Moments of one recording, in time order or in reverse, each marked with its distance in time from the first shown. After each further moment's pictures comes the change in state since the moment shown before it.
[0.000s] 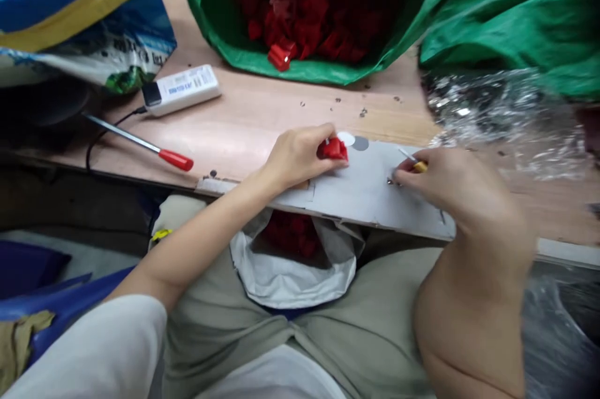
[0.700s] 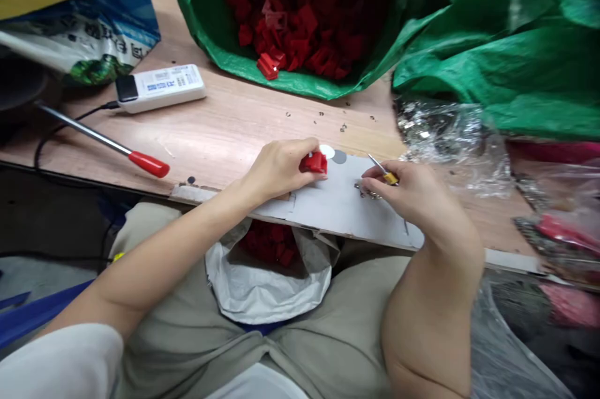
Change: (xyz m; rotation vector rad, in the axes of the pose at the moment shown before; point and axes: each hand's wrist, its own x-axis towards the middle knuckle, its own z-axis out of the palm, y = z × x) left_hand -0.003 0.005 -0.003 0.075 -0.010 0.006; right_hand 0.000 0.007 -0.004 0.288 -0.043 -0.105
